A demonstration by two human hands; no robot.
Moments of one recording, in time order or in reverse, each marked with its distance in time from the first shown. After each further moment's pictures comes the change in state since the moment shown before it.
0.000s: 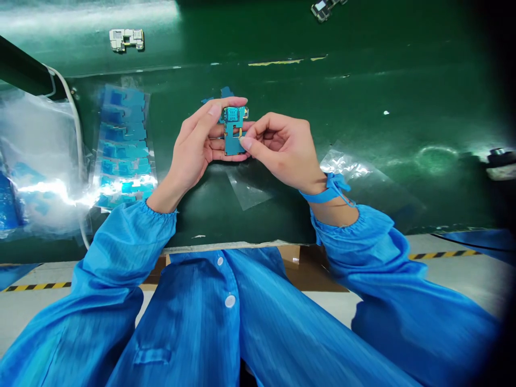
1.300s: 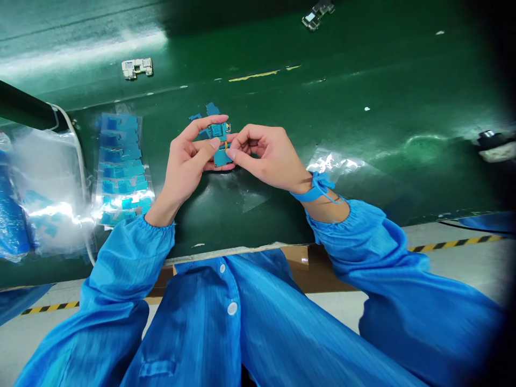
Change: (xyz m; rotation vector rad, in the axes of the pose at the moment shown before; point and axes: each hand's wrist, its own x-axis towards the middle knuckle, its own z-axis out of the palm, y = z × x) left_hand -0.005 -0.002 0.005 0.119 0.053 0.037; right_hand 0.003 0.001 -0.003 -0.071 -0.040 -0.069
